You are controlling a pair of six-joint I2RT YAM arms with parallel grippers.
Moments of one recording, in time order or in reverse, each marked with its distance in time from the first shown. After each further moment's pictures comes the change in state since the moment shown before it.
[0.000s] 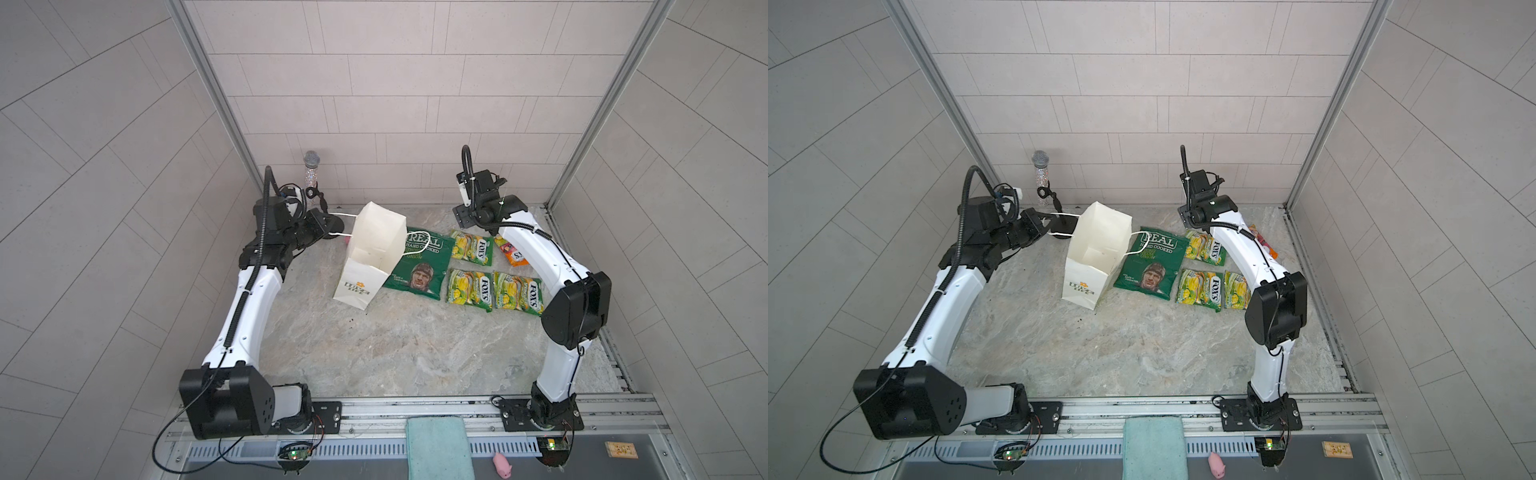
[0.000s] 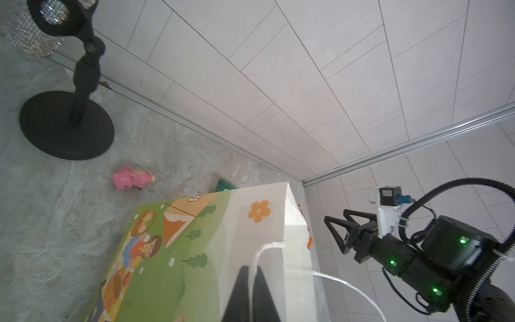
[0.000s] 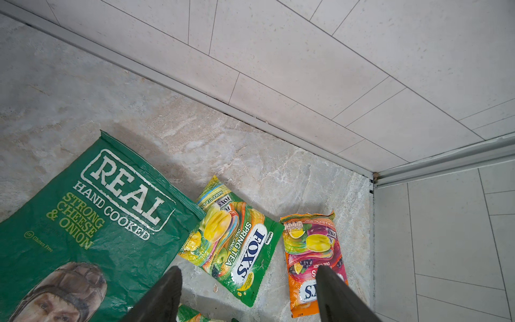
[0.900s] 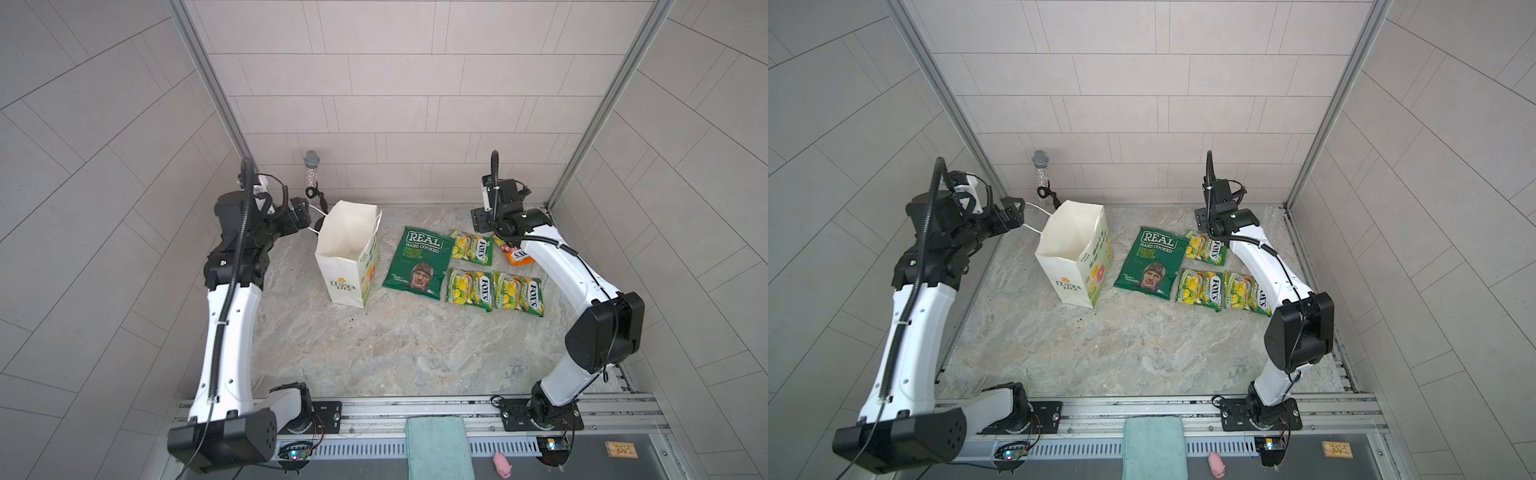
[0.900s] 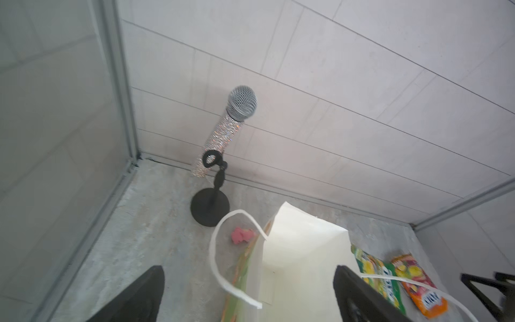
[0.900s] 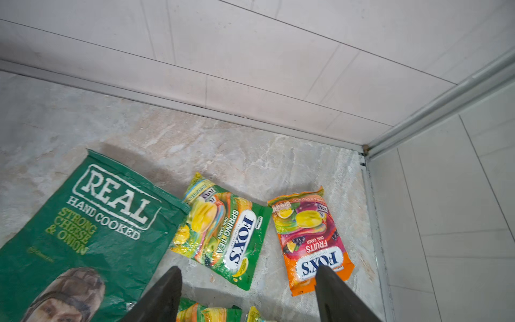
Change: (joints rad) left arm 0.072 -0.205 0.138 -0.202 -0.446 0.380; right arm -0.087 -0.233 -0.317 0.164 0.002 0.129
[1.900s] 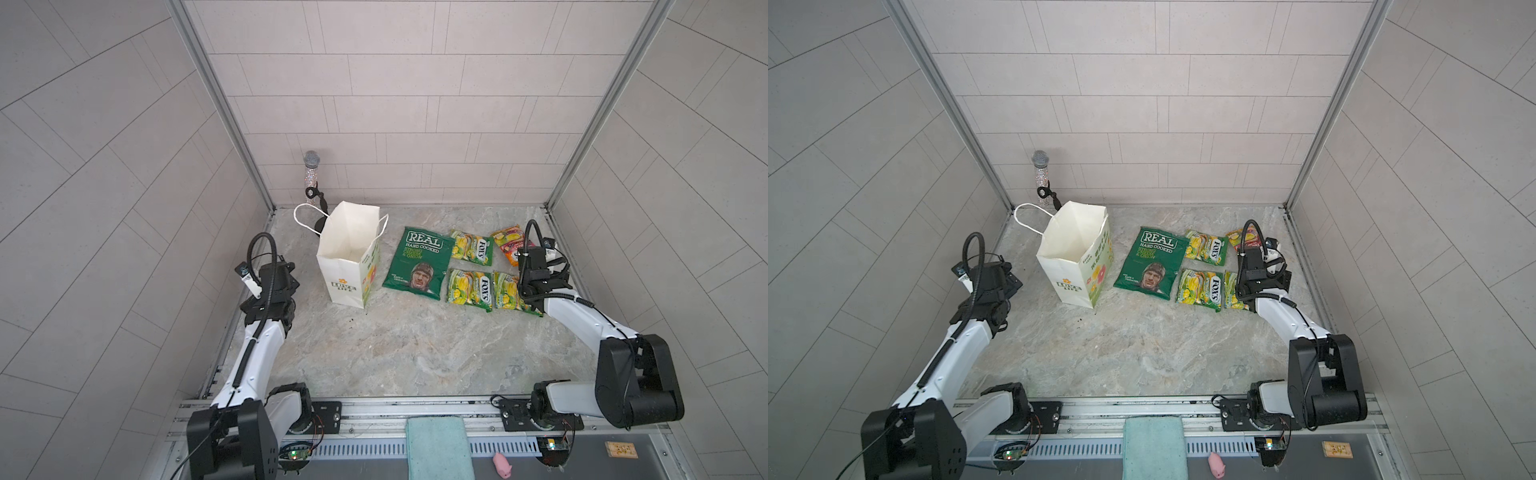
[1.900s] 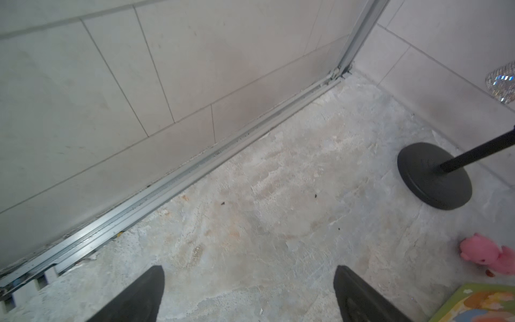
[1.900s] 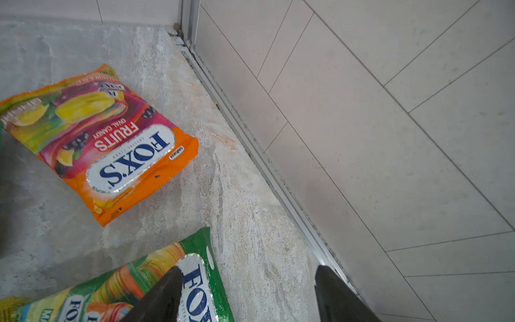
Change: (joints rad) left arm 0.007 -0.036 -0.798 0.349 -0.583 -0.268; right arm -0.189 -0.307 -0.855 0.449 0.463 0.208
